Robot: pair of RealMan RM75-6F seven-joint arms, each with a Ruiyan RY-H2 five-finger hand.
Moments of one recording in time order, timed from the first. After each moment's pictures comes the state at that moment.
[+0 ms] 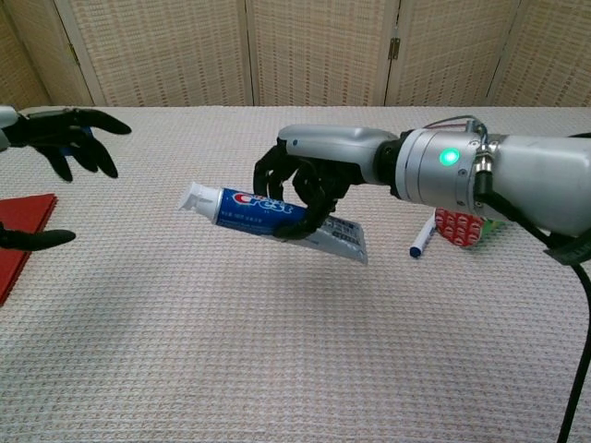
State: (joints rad) left arm -0.44 -1.26 0.00 -1.67 1.69 1.31 -0.05; right arm 0.98 -1.56 0.16 -1.57 -1.12 0.80 -0.04
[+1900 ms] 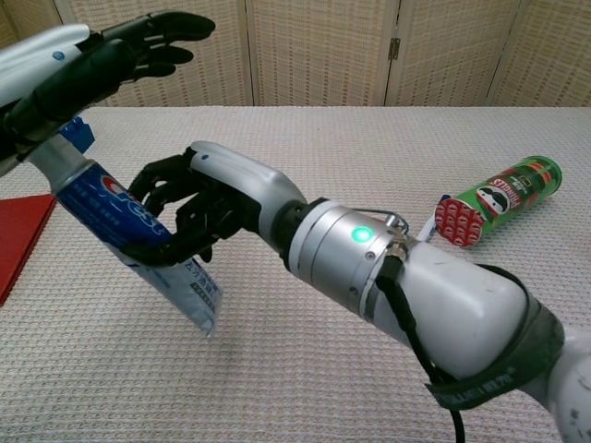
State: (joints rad) left arm -0.51 -1.46 -0.08 -1.75 1.69 1.34 -0.15; right arm 0.85 -1.93 0.26 -1.53 -1.28 0.94 0.29
